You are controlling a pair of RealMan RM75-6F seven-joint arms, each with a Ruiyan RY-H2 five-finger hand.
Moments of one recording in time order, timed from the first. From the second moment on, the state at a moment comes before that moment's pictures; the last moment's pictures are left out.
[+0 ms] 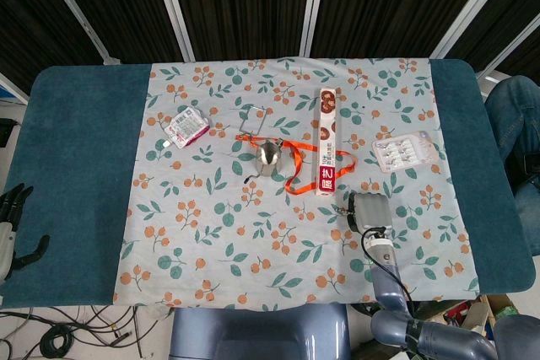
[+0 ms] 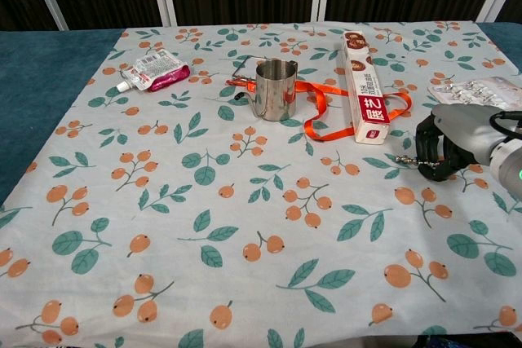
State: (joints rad) left arm -0.07 -1.10 -0.07 -1.70 1.37 1.43 0.01; right arm 0.56 -1.74 0.21 -1.40 -0.85 1.19 -0.66
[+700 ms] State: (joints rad) left arm -0.07 -1.10 -0.07 -1.70 1.37 1.44 0.00; right arm 0.56 -1.74 0.21 -1.41 -0.85 1.19 -0.67
